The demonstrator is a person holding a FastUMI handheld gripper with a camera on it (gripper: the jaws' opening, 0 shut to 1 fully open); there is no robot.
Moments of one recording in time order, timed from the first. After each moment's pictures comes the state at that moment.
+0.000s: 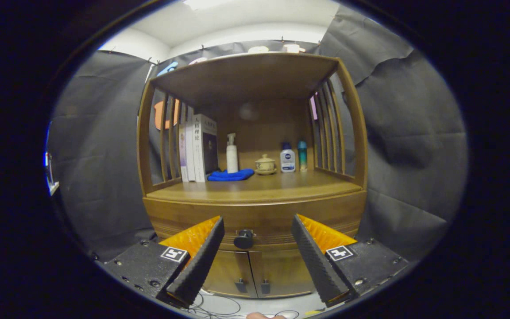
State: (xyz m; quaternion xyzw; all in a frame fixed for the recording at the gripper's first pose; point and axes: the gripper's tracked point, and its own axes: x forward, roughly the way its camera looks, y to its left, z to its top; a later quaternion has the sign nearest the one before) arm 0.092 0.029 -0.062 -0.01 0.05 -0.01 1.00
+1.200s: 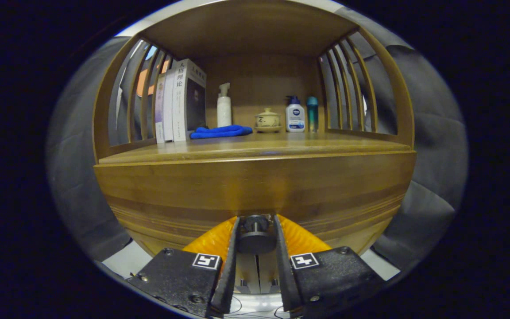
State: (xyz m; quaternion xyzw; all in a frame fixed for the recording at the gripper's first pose) arm 0.197 0.043 -0.154 0.00 0.14 -0.06 0.99
